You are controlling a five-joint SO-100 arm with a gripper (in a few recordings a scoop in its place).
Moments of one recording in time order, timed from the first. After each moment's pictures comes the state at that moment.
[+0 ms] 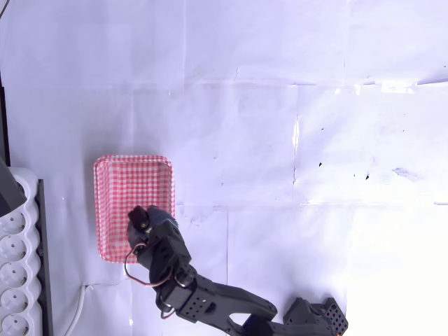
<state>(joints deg) -58.3 151.2 165.5 71.7 -20.1</state>
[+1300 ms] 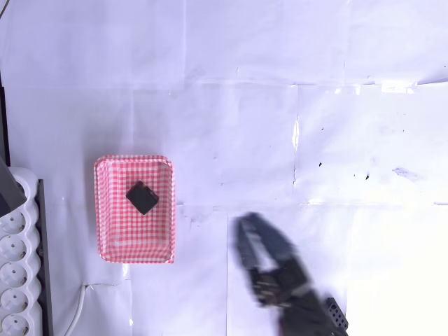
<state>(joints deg) -22.8 38.6 53.6 35.4 -13.0</state>
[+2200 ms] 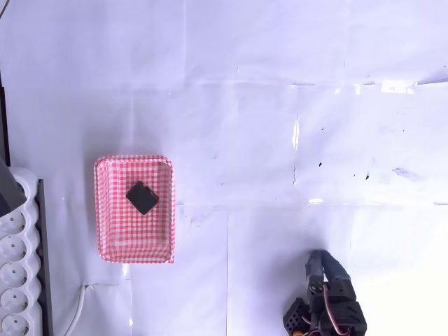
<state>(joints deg) -2.2 -9.6 0.2 74.7 -0.4</state>
